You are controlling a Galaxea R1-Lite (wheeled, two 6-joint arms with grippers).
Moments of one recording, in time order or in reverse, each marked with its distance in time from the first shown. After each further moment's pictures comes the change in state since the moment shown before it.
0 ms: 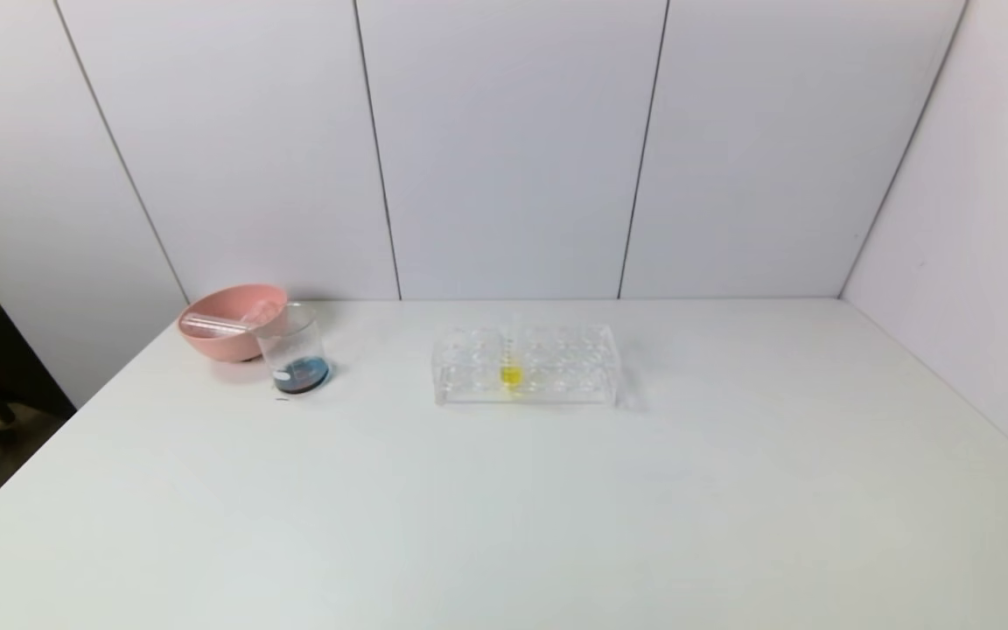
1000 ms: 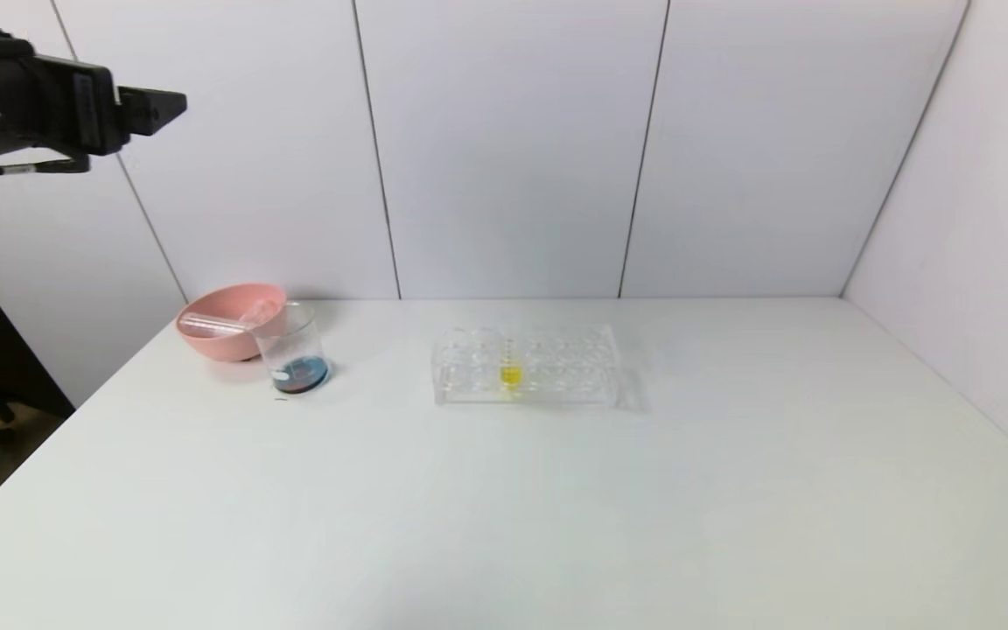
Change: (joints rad) left arm -0.101 1.148 -0.680 -0.509 0.350 -0.184; right arm 0.000 0.000 0.000 0.000 0.000 0.000
